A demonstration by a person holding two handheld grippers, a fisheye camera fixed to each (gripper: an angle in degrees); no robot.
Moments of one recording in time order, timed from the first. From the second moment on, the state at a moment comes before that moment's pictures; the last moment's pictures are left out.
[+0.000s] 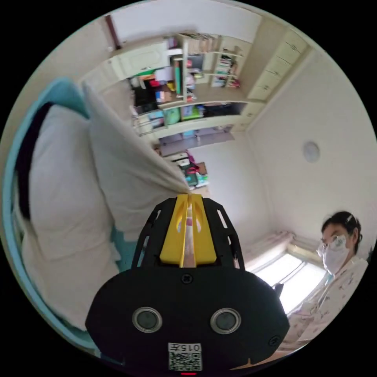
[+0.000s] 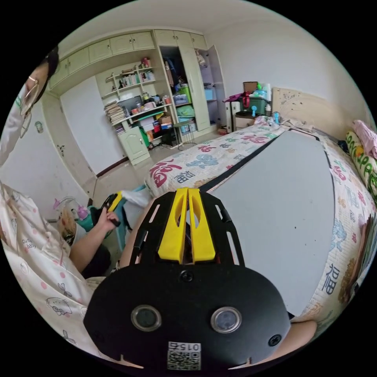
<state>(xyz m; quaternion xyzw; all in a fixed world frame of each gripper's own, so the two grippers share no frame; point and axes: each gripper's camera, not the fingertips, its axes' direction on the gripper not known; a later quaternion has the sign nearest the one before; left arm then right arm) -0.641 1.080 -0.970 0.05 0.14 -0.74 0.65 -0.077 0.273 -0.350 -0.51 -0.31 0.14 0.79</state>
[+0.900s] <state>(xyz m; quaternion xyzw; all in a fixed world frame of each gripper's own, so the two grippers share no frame) -0.483 0.316 -0.348 0.19 0.63 -0.41 0.63 0.154 0.165 -0.332 -0.42 -0.35 0.28 0.79</state>
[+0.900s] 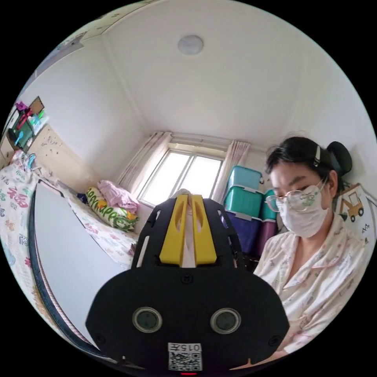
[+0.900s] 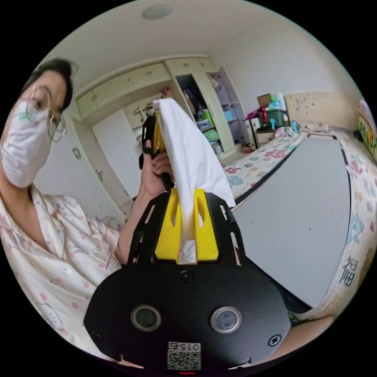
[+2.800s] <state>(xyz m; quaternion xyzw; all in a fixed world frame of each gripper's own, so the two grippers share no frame) -0.424 0.271 -0.160 -0.16 0.54 -0.28 0.78 0.202 0.101 -0.219 -0.50 -0.16 0.40 0.75</state>
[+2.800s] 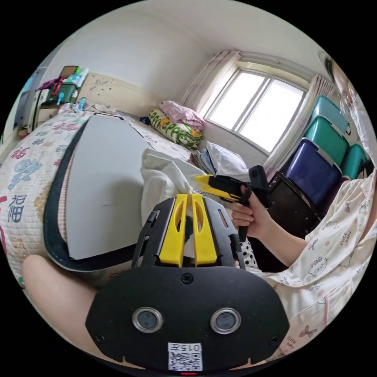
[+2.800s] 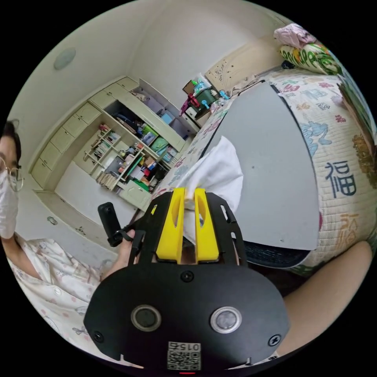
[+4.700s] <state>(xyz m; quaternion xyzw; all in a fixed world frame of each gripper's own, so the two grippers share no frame) -0.502 0.554 -0.080 -0.25 0.34 -0.36 0.83 0.293 0.077 -0.076 -0.56 0.09 0.25 0.78</state>
